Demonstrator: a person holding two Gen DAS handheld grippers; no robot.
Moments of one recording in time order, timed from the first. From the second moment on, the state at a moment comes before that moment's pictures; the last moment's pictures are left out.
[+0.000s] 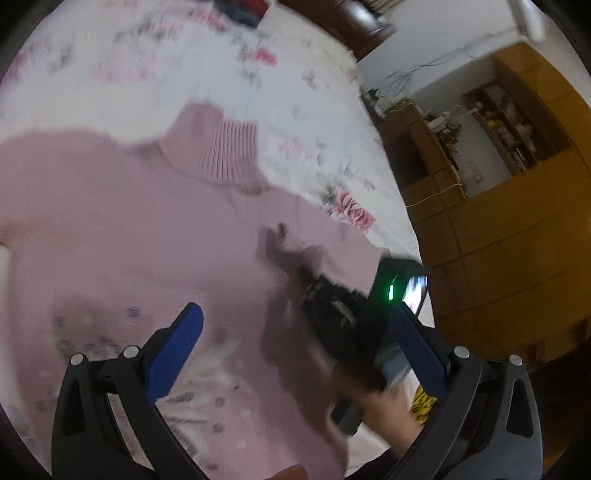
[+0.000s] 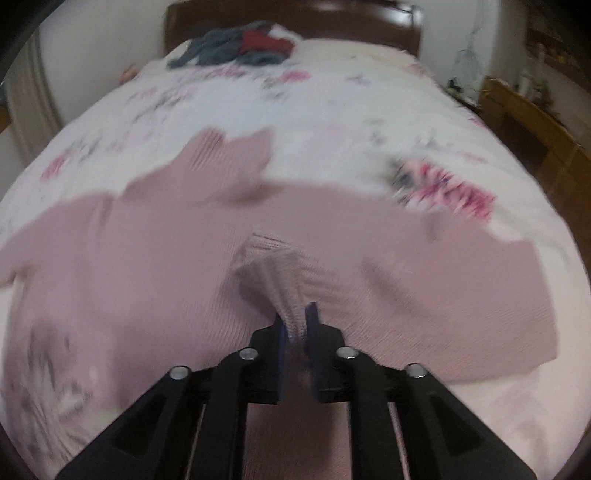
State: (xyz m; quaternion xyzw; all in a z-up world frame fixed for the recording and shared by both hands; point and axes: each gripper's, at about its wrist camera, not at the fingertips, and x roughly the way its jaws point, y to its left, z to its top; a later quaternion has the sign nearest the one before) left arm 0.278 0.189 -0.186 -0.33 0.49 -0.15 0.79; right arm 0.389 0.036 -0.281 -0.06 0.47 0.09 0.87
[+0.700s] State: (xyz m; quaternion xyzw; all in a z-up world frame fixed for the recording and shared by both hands) left arm 0.414 0.107 -0.316 -0.40 0.64 -0.16 0.63; right arm 0.237 -0.064 -0.257 0.16 0.48 0.12 0.85
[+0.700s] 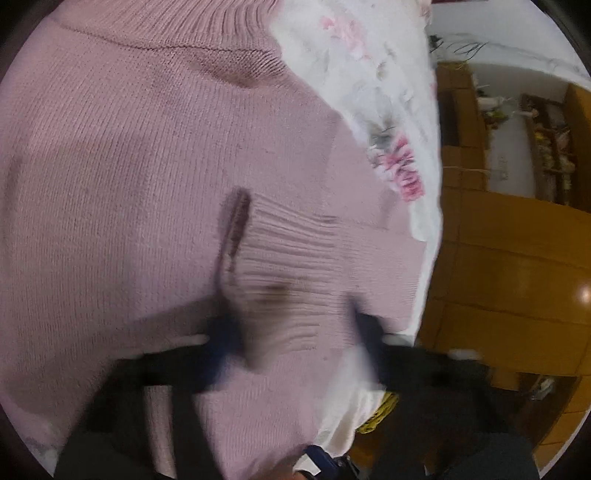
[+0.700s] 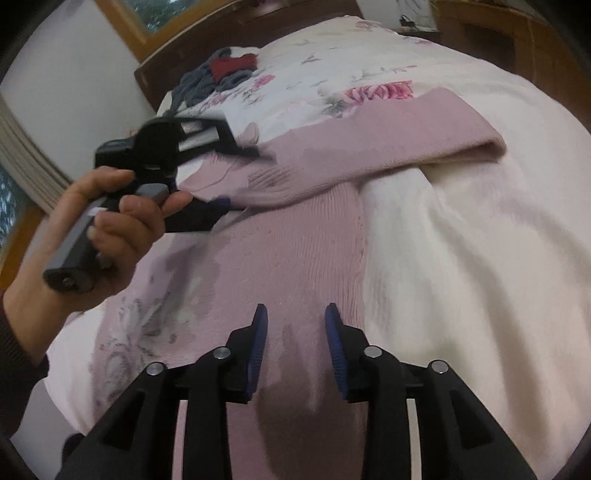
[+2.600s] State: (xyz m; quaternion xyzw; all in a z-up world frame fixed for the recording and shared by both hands) left arm 0.352 0.368 -0.245 -0.32 0.54 -0.03 0.78; right arm 0.197 0.002 -0.254 0.14 0.51 0.18 0.83
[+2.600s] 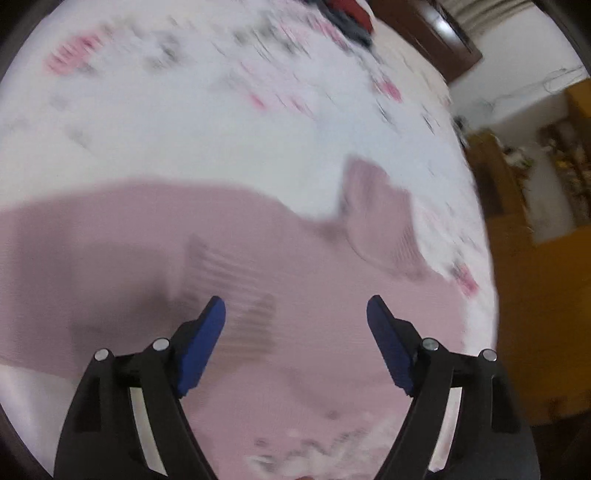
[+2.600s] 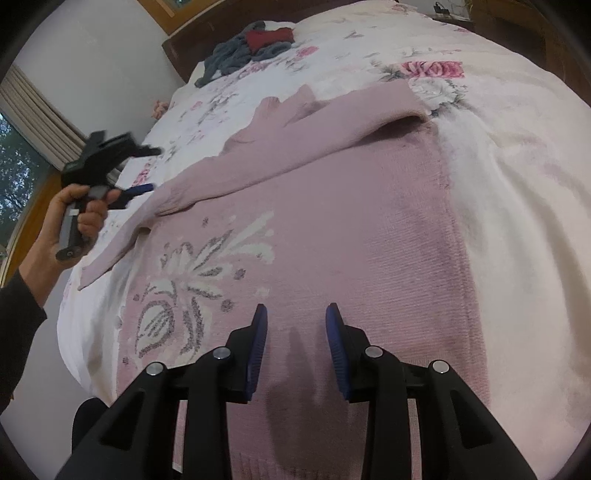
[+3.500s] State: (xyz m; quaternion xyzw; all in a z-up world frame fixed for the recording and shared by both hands) left arm 0.081 0.662 -0.201 -0.47 0.36 0.21 0.78; right arm 0.174 0.062 -0.225 0.09 0.52 0.23 0.82
